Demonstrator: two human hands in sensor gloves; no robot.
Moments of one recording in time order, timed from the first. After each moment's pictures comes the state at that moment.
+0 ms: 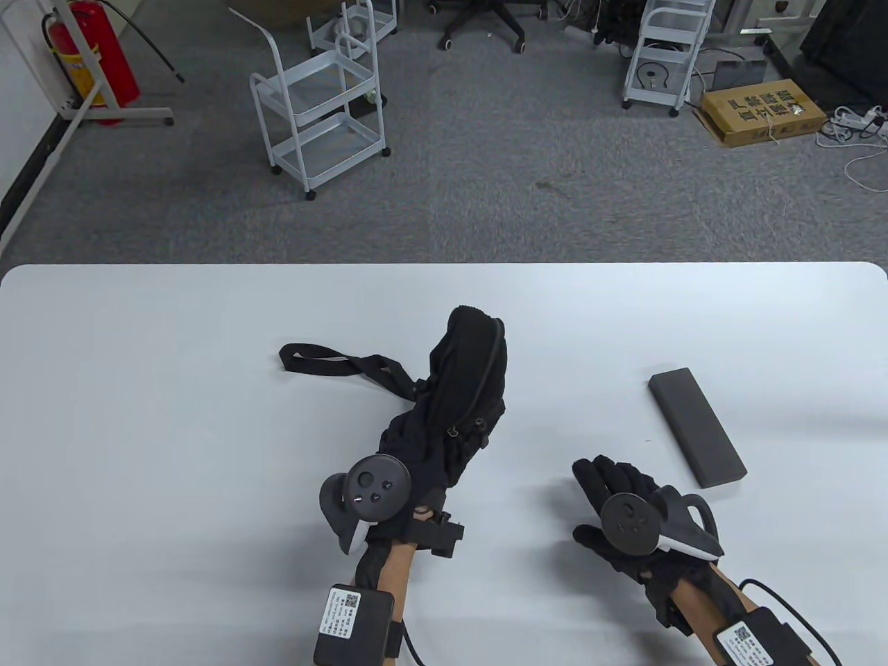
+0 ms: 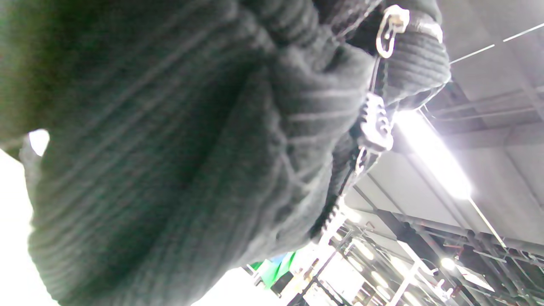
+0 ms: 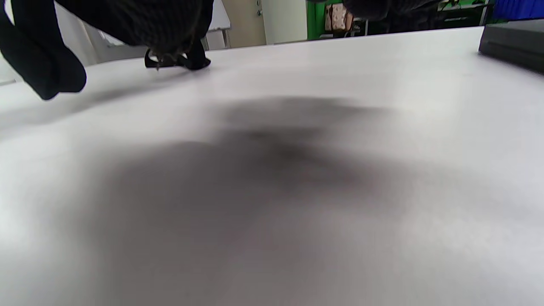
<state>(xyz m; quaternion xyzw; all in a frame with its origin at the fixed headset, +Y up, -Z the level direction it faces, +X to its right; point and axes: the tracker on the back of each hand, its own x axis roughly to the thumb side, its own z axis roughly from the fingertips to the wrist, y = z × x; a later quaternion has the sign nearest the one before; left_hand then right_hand) -0.112 -0.684 -0.313 0.18 -0.10 0.39 0.90 0.200 -0.750 -0.278 0.20 0.09 0.97 0.08</state>
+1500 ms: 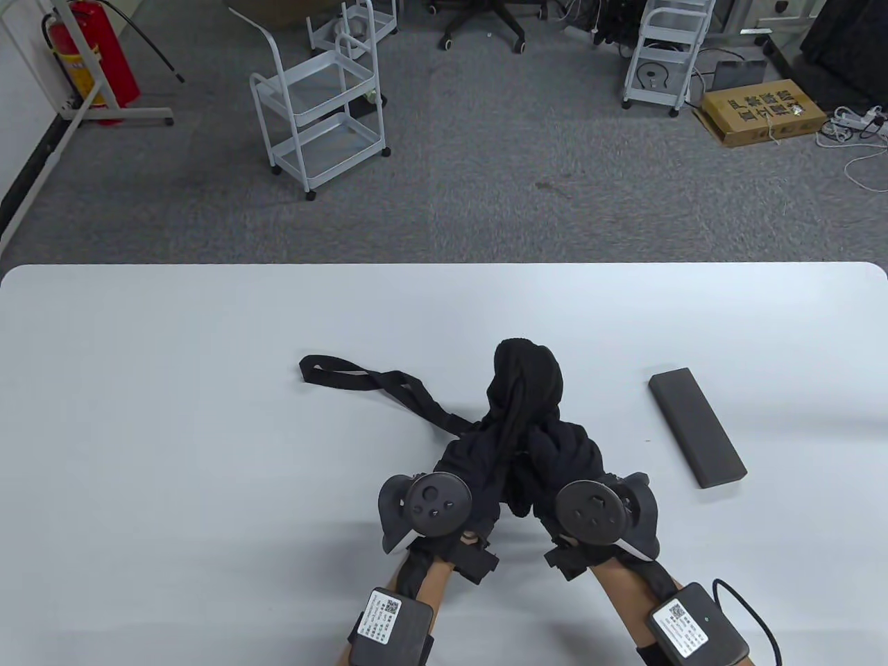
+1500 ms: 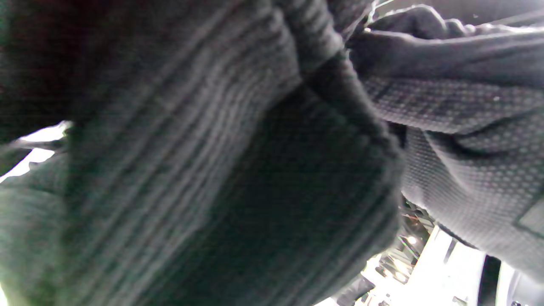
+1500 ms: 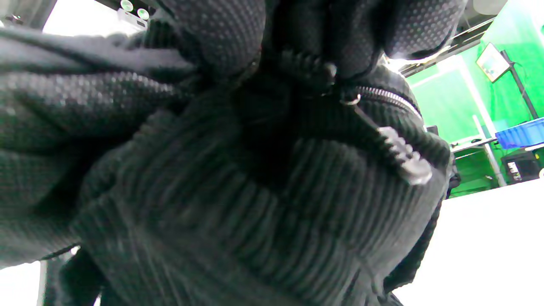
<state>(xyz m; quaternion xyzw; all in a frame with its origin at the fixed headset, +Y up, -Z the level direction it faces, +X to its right) -0.052 -0.695 -0.301 0.13 -0.26 0.34 0.89 0.126 -0.669 -0.278 0.19 -0.19 0.93 0.24</state>
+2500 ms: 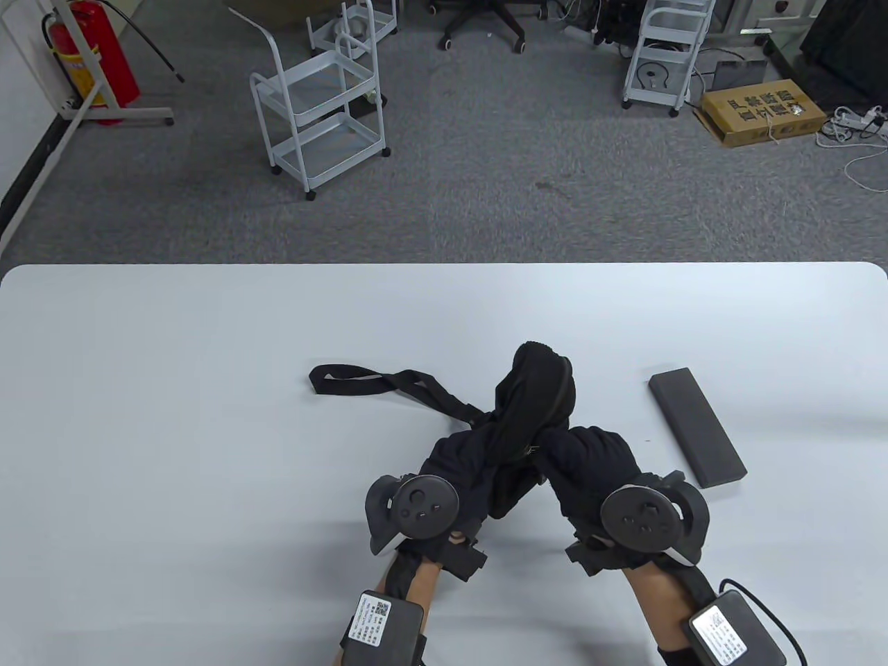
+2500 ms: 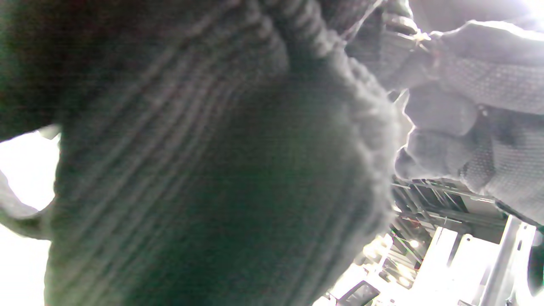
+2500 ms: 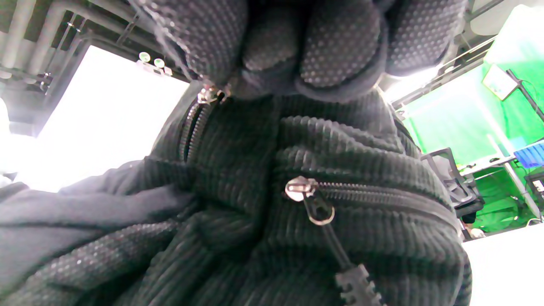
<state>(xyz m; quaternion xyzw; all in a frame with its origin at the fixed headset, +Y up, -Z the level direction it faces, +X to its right) -0.065 -0.693 -0.300 0.15 -0.25 0.34 0.89 0.156 -0.638 -0.265 0.20 -0.24 0.91 0.28</state>
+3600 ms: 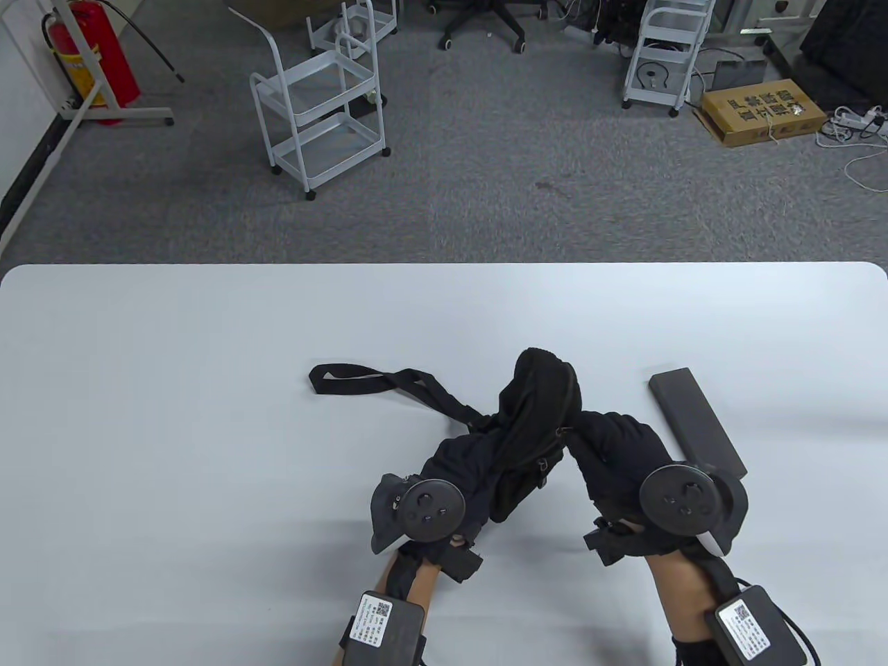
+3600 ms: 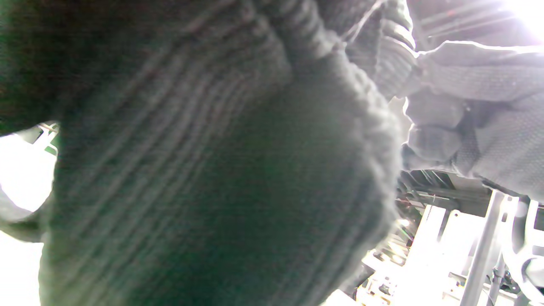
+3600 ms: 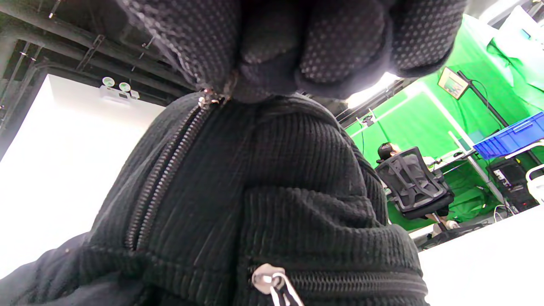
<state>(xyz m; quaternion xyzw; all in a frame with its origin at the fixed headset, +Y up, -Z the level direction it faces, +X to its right) -0.061 -0.693 -0.298 0.15 -0.28 0.30 0.90 0.188 -0.629 -0.273 0.15 -0.24 0.90 0.33</state>
